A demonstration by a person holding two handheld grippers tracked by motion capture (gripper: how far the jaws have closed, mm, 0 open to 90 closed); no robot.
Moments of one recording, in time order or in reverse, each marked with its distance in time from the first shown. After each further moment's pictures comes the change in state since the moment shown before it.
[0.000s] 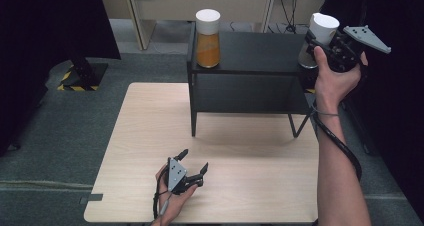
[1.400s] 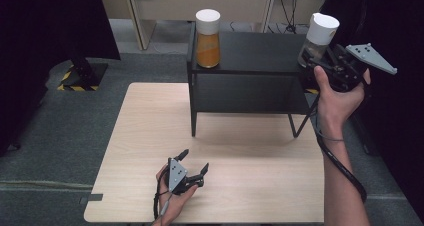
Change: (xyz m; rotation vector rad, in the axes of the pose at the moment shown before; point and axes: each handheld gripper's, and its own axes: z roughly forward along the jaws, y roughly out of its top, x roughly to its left) left arm -0.002 0.000 0.000 -0.002 -0.001 0.002; right arm 0.005 -0.015 -0.044 0.003 0.048 -0.006
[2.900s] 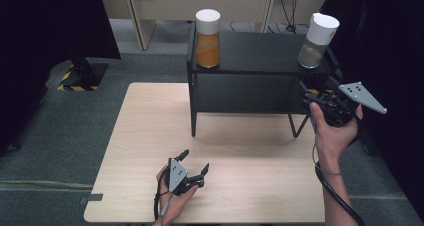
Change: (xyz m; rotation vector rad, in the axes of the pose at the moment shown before) left arm -0.001 0.000 0.000 -0.001 -0.001 0.004; right arm -0.005 -0.064 -0.040 0.036 0.049 0.002
